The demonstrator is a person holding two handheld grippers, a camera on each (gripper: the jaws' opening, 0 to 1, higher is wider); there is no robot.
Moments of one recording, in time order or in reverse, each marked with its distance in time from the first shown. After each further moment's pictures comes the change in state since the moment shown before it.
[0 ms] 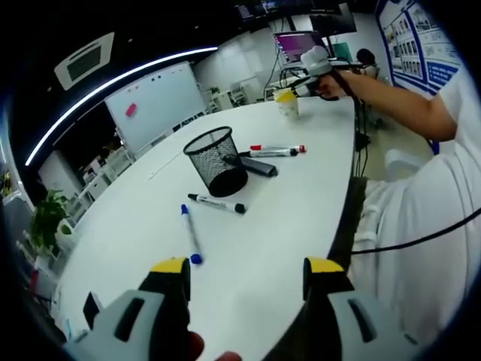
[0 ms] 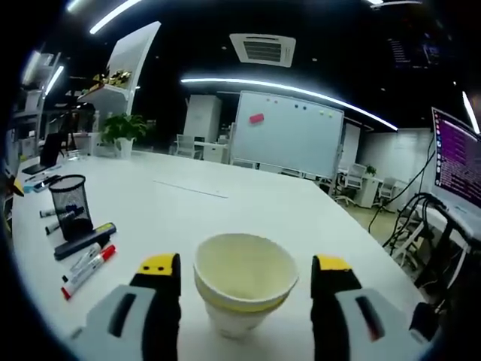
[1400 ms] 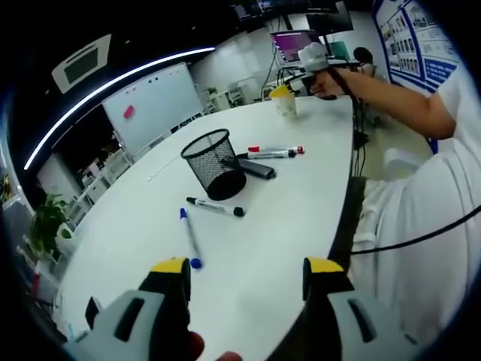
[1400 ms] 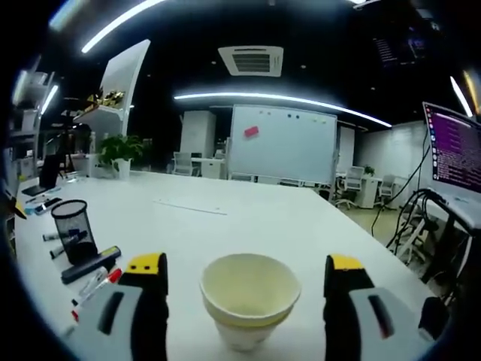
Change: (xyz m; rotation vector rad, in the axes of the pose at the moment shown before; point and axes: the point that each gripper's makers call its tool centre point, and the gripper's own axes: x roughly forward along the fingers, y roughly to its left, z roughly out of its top) left arm 0.000 -0.005 0.009 0.016 -0.005 -0.008; right arm -0.002 0.000 0.019 0.082 -0.076 -0.004
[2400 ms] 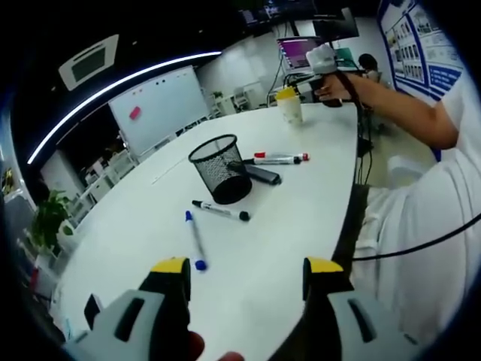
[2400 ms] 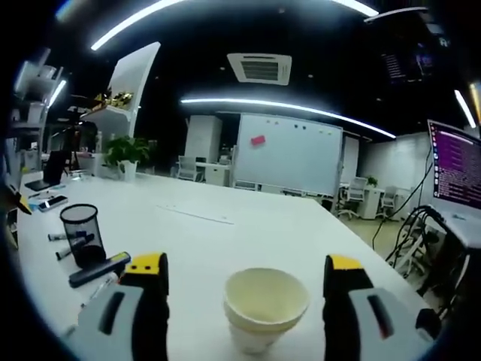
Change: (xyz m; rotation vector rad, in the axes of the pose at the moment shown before) left arm -0.002 0.009 0.001 -0.027 -0.026 0.020; right arm -0.002 0.016 0.021 -0.047 -0.044 0.038
